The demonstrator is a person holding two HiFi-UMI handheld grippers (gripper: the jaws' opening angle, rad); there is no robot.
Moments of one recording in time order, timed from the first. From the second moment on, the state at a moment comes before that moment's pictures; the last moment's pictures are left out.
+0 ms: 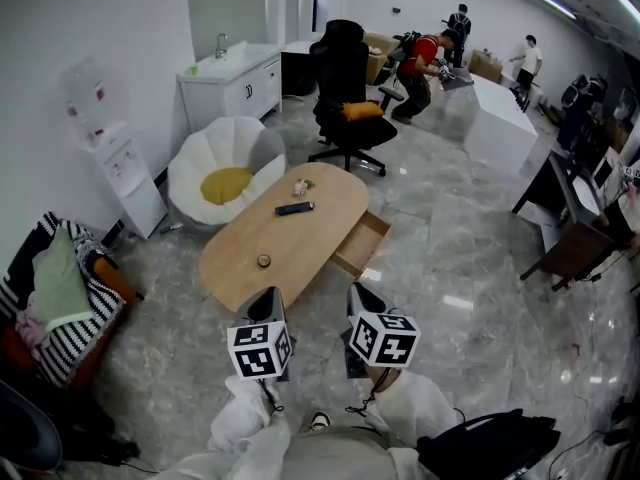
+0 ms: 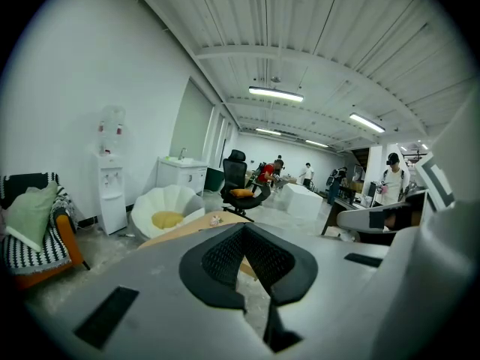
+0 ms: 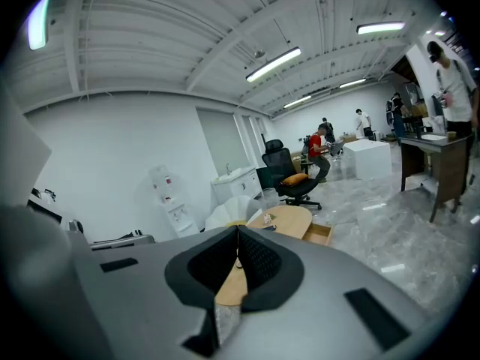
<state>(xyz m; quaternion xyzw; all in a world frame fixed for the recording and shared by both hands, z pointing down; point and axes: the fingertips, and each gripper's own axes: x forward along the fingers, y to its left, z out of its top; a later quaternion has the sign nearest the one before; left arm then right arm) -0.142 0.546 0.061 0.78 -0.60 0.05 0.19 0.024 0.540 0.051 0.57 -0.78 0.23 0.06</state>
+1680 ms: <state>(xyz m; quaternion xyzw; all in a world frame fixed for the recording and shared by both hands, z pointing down) -0.081 0.260 0.061 0.81 -0.55 0.07 0.18 0.073 0.276 0.053 0.60 -0.76 0.25 0.06</state>
